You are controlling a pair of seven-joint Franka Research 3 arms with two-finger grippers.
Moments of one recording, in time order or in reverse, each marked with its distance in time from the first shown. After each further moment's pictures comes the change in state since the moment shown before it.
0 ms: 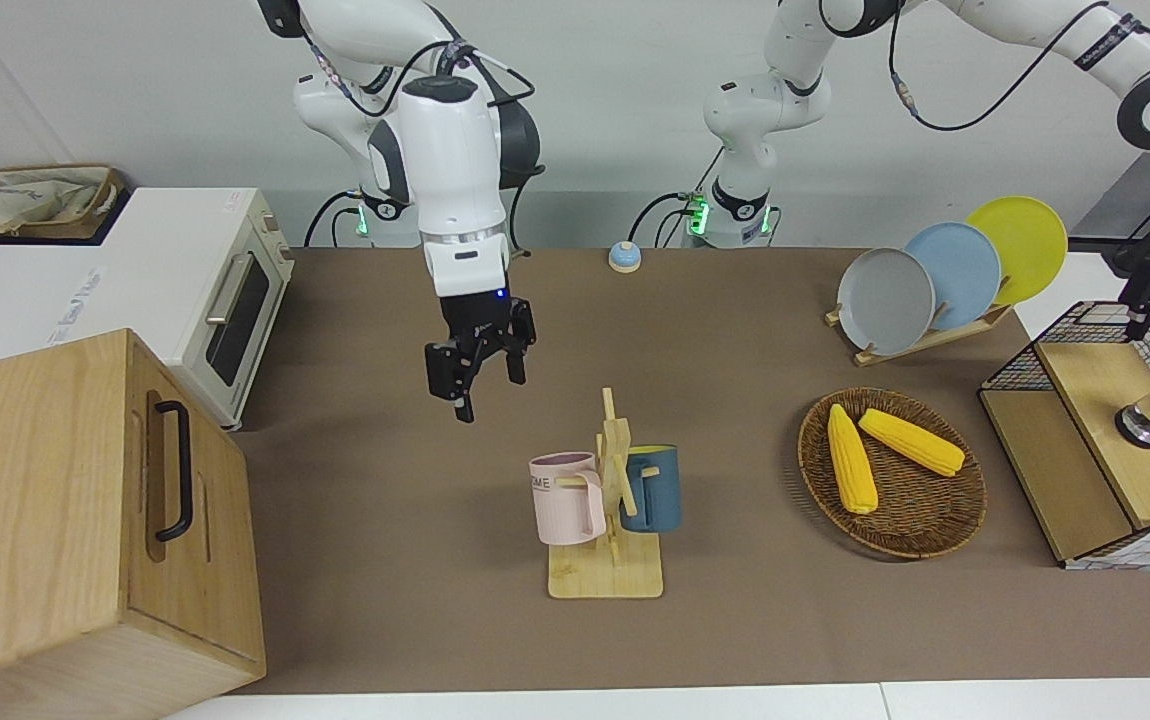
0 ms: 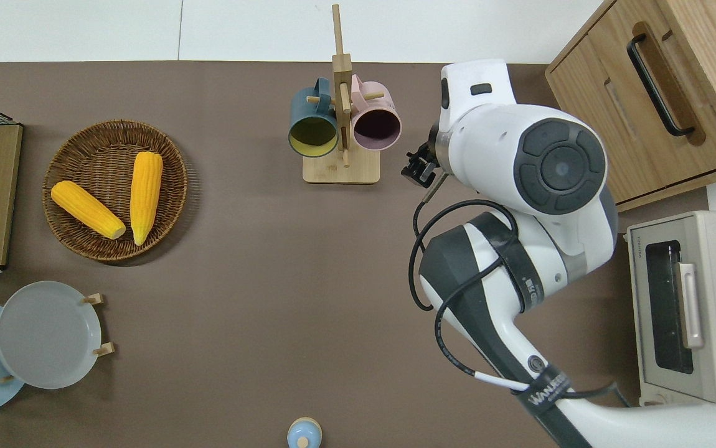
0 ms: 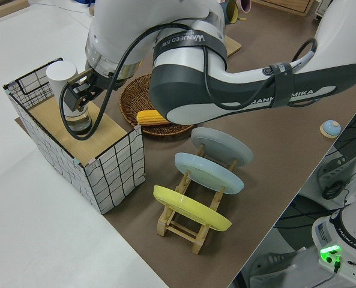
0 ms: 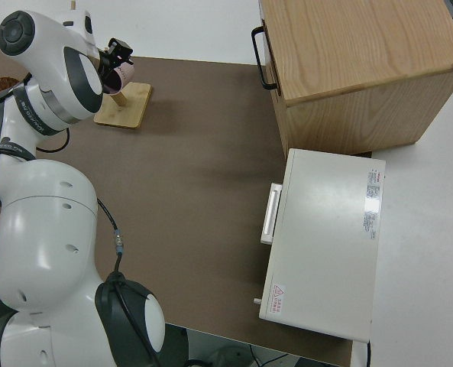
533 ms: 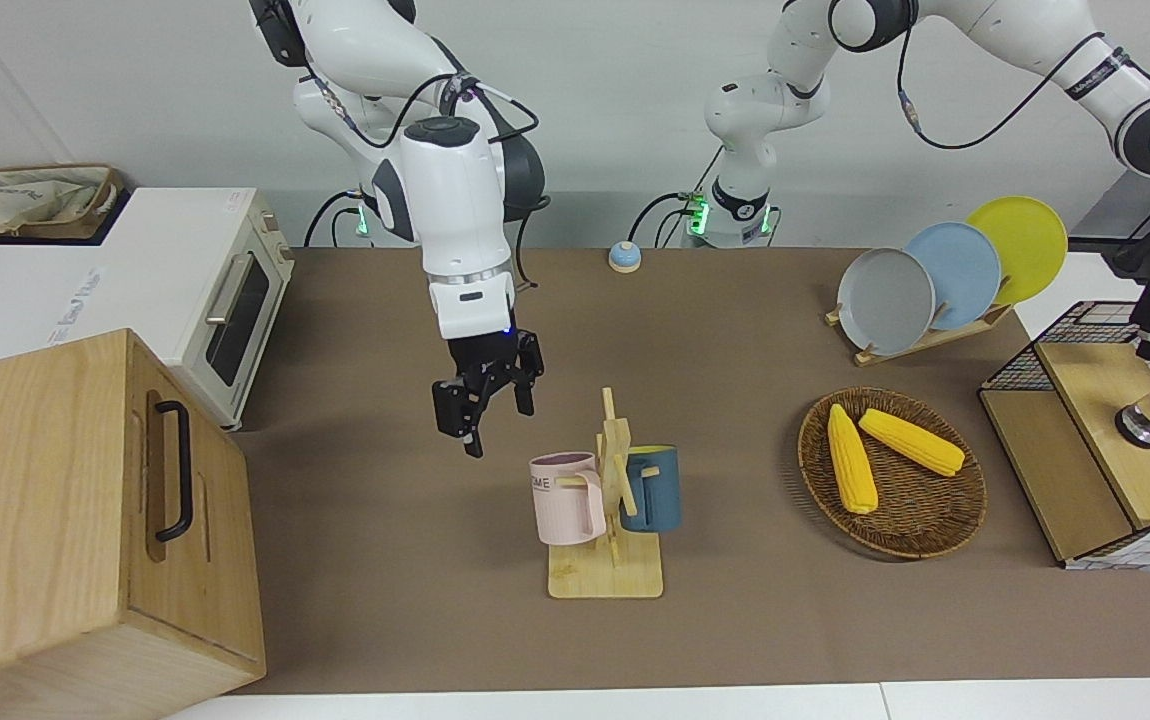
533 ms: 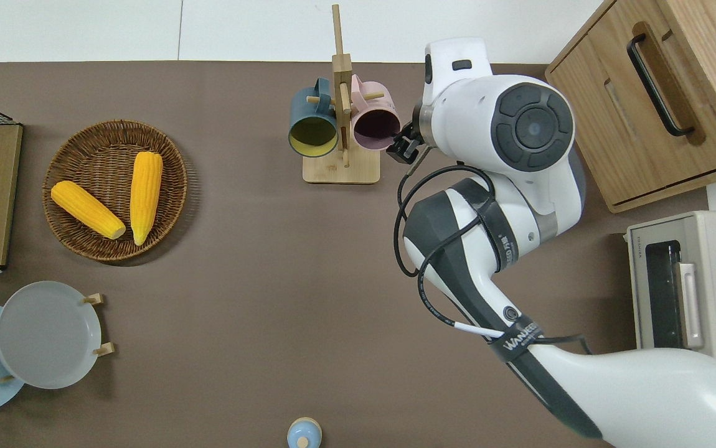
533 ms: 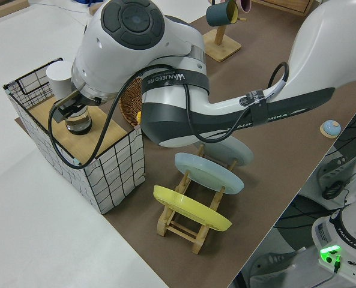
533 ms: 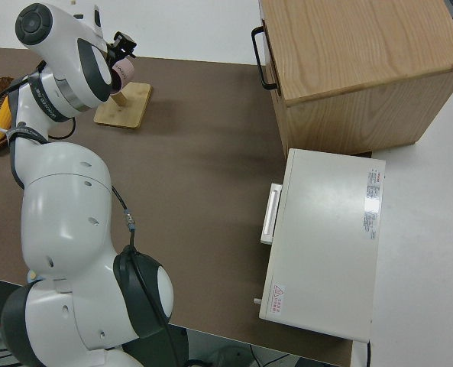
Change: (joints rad) left arm 0.022 0.067 -0.021 0.000 -0.163 0.137 0.078; right arm 0.016 0.146 0.004 0.156 -0.002 -0.003 -0.002
